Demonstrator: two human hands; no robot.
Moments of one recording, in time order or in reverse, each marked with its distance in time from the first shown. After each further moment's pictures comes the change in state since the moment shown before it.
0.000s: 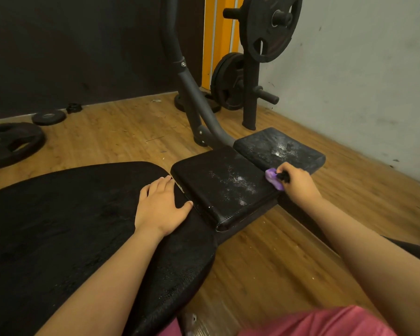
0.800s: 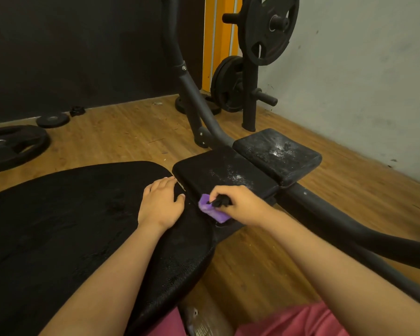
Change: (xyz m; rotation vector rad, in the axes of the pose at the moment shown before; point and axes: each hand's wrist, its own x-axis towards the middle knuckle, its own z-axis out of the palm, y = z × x) left_hand -0.003 0.000 -0.006 -0.137 0.004 -0.025; right_hand -0.060 -0.121 0.018 0.214 -0.468 -0.411
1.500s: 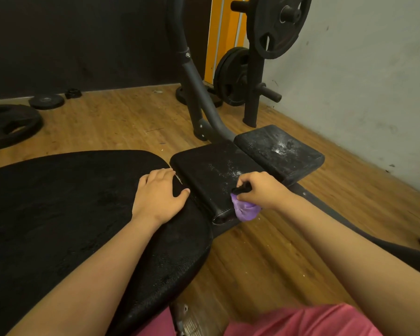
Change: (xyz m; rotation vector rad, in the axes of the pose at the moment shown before) left_hand 0.005 -0.003 0.007 0.065 0.045 0.045; right_hand 0.009 0.036 -0.035 -0.286 -0.052 0.283
